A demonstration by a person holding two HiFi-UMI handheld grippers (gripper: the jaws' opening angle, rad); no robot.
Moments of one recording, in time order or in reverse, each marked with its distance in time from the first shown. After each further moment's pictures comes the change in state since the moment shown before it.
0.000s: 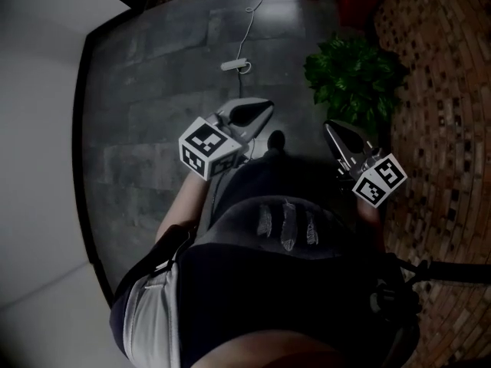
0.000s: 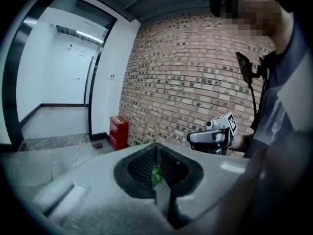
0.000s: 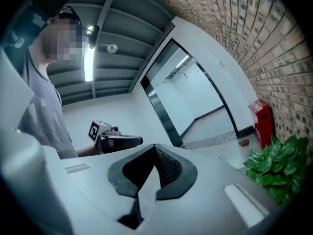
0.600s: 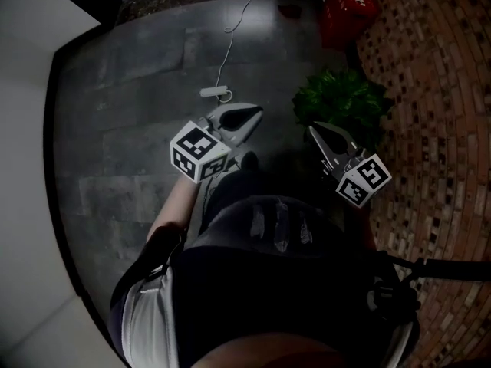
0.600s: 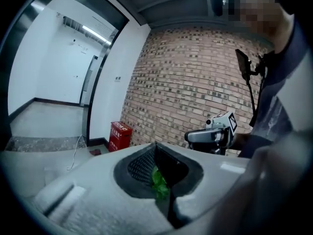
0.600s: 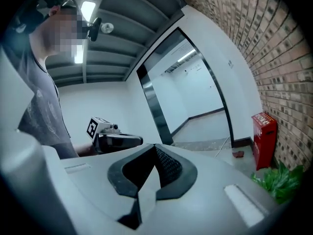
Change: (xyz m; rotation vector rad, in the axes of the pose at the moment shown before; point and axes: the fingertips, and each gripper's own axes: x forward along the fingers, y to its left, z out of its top) left arm 0.017 0.186 0.042 -0.057 -0.080 -0.089; right arm 0.180 -0.064 0.055 -0.111 0.084 -0.087
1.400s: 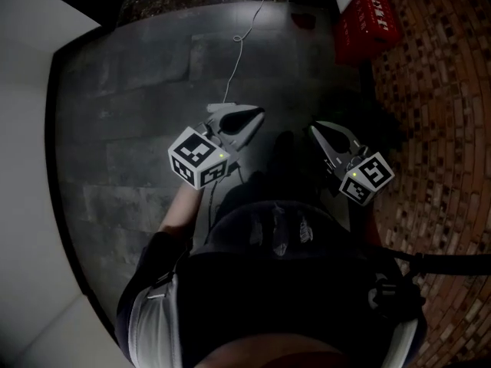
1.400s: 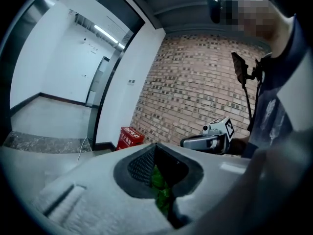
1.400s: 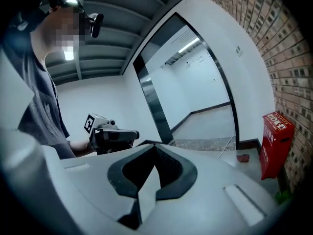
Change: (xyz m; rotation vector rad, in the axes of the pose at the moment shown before) left arm 0.041 0.170 0.057 -0.072 -0.053 0.032; right arm 0.151 -0.111 0.049 0.005 0.080 0.024
